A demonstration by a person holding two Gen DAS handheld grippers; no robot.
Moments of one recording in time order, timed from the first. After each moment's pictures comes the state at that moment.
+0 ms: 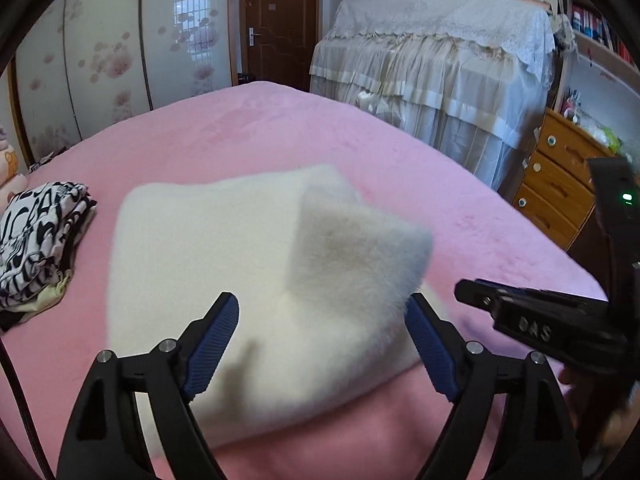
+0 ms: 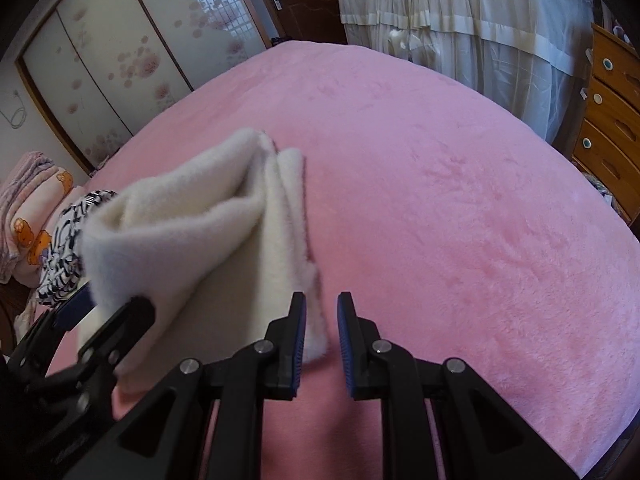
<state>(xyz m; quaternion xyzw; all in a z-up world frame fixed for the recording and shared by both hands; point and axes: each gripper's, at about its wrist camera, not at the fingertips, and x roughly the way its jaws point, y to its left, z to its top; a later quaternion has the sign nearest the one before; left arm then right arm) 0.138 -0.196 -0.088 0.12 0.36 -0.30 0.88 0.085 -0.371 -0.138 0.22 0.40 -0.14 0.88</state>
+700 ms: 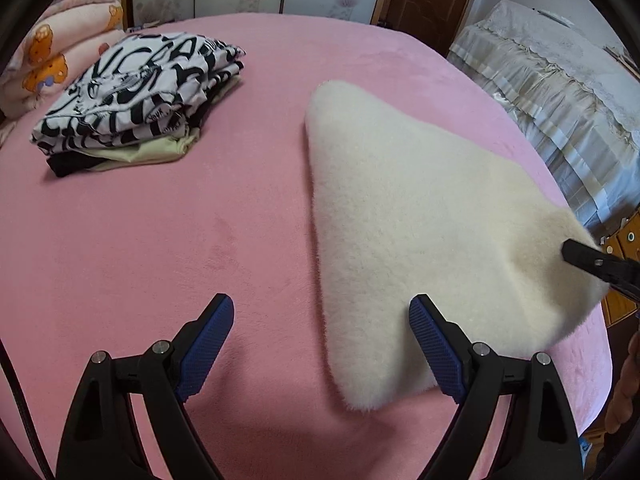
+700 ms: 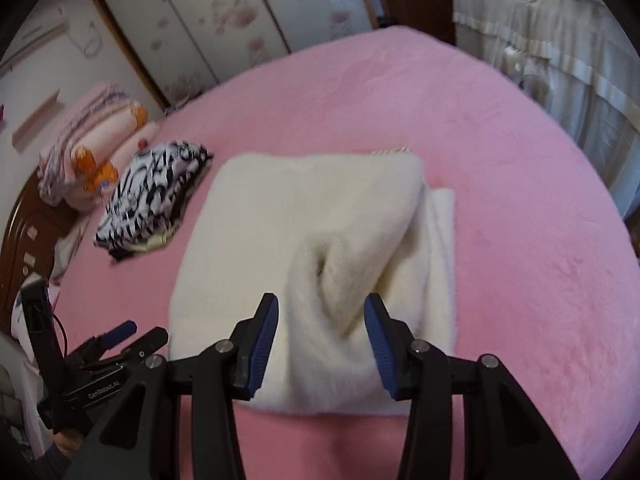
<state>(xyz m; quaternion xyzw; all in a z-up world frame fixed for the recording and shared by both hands) 0.217 -0.033 -0.130 -0.01 0.50 -0.12 0.86 0.172 -0.305 -0.094 0.15 0.46 0.02 0.87</state>
